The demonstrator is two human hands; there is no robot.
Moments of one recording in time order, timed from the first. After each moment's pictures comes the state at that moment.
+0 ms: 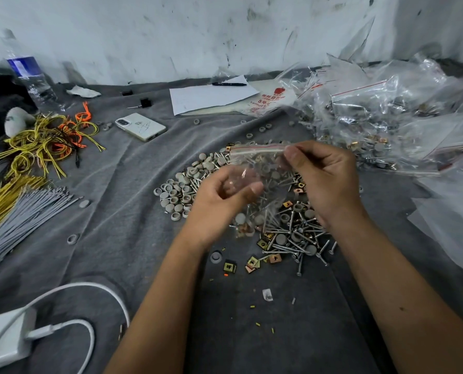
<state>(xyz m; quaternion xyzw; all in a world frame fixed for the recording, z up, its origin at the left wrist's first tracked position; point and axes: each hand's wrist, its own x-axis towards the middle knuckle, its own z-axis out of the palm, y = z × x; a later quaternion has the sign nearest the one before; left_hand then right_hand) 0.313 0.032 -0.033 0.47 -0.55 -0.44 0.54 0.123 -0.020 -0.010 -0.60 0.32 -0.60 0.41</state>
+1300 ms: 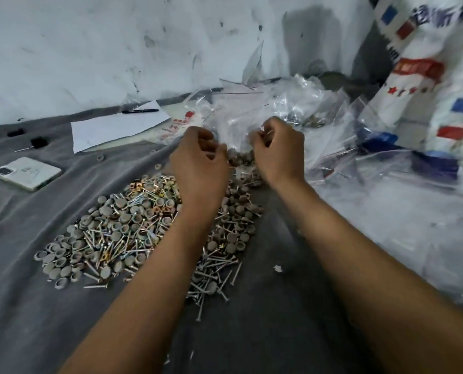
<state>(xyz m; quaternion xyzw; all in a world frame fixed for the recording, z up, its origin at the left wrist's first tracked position) 0.157 -0.072 0.029 0.58 -0.57 -0.14 0.57 0.021 -0.110 0.023 -0.60 0.60 -0.53 0.08</state>
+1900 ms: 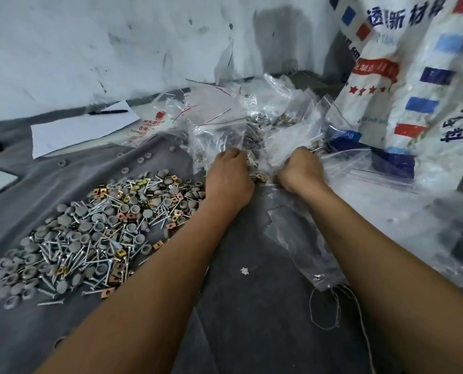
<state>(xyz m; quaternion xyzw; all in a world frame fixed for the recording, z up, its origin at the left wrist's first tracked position) 0.073 -0.115 -0.012 0.56 -0.80 -0.04 0.22 -0.087 -0.118 -0.012 -0.50 0.82 -0.25 0.13</state>
